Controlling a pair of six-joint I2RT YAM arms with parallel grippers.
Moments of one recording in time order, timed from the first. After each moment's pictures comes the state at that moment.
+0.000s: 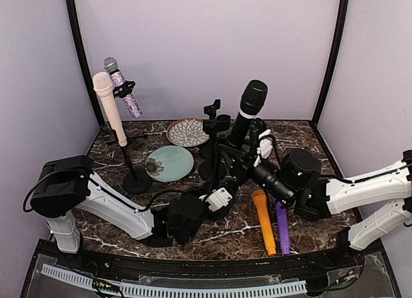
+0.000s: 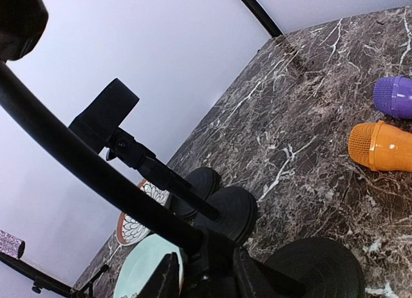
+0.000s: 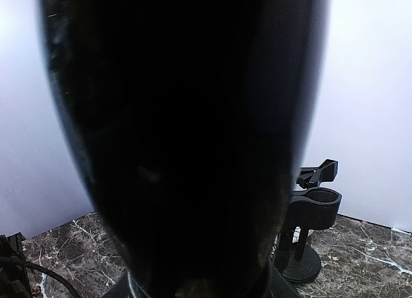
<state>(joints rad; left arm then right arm) -1.34 1.88 0.85 0.87 -0.93 0.60 1.18 1.30 0.66 0.80 0.40 0.00</state>
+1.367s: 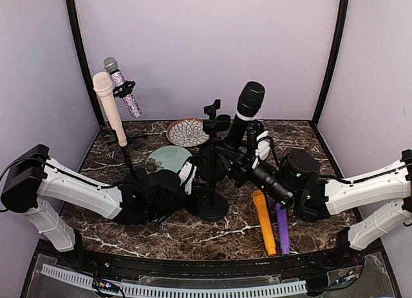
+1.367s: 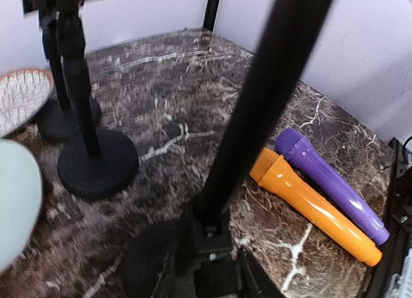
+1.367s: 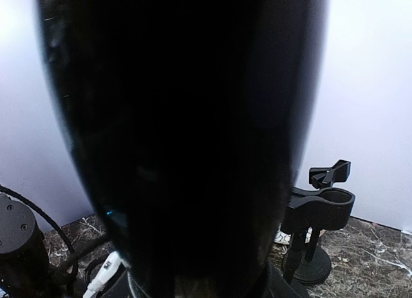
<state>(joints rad) -1.17 1.58 0.74 0.47 -0.33 -0.32 1.19 1.31 0.66 0.81 0.36 0.00</state>
